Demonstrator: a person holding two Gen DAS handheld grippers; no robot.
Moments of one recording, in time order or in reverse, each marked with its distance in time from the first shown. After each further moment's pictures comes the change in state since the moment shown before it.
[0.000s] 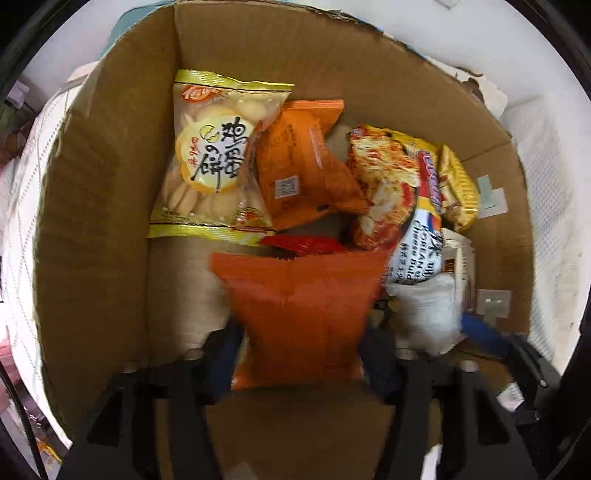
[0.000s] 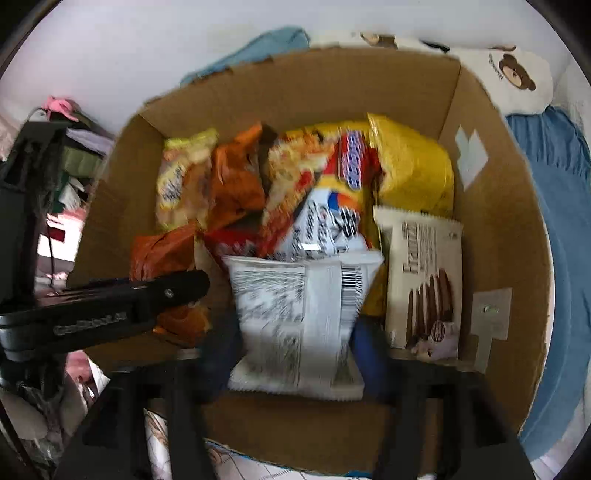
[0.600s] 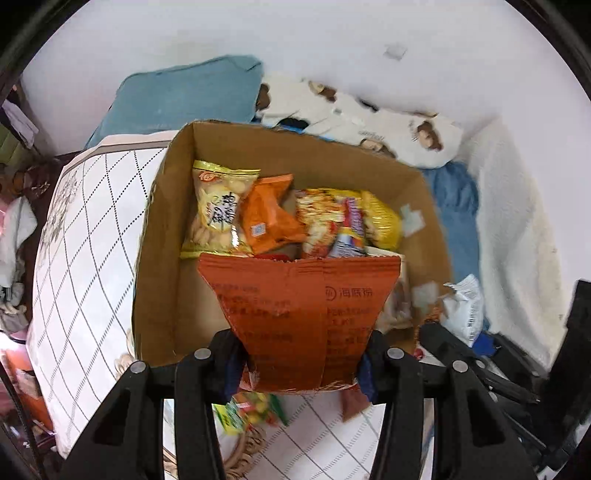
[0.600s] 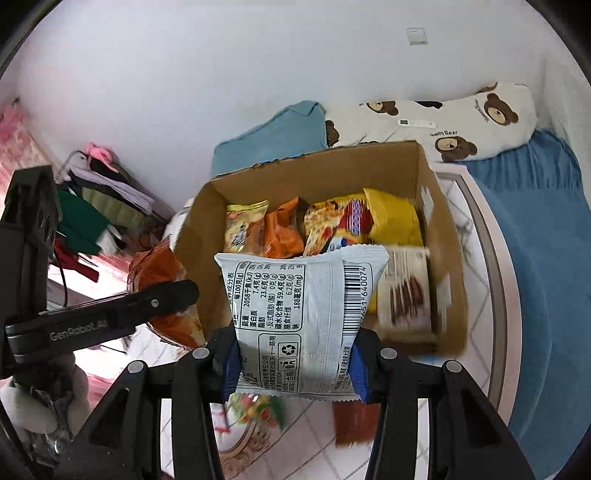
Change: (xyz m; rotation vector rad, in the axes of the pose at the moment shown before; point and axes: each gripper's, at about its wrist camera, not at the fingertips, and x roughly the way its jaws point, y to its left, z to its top) left arm -0.095 -0.031 -0.041 0.060 -0.240 -0.040; right arm -0.112 0.006 -0.051 0.016 -0.299 0.106
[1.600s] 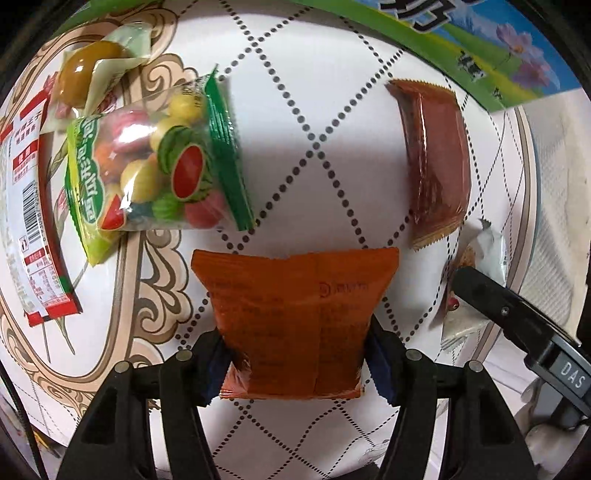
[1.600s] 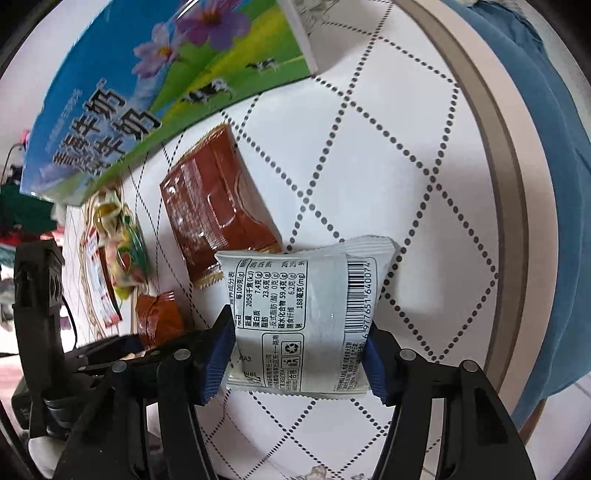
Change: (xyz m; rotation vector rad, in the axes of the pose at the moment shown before) left arm 0.165 -0.038 -0.240 -0.046 0.347 -0.025; right arm 0.069 -0.116 -0.201 0.229 0.324 -0.084
